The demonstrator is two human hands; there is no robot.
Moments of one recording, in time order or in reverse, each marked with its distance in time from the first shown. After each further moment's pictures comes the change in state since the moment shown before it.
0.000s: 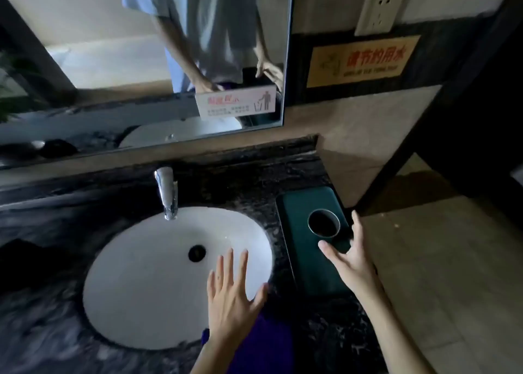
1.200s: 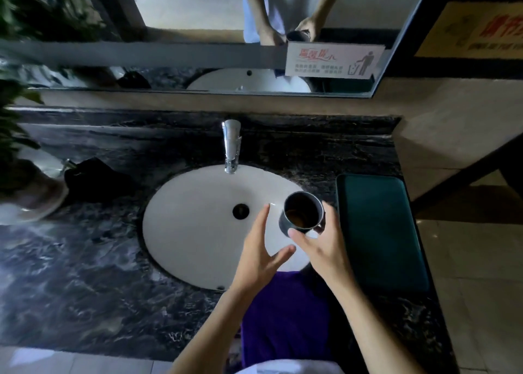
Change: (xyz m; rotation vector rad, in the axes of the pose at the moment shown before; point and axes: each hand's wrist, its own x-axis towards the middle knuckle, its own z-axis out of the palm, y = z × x) left_hand 0.006 -0.037 -0.035 -0.728 0.108 -0.041; right_hand -0.036 -0.067 0.134 0.068 -0.332 -0.088
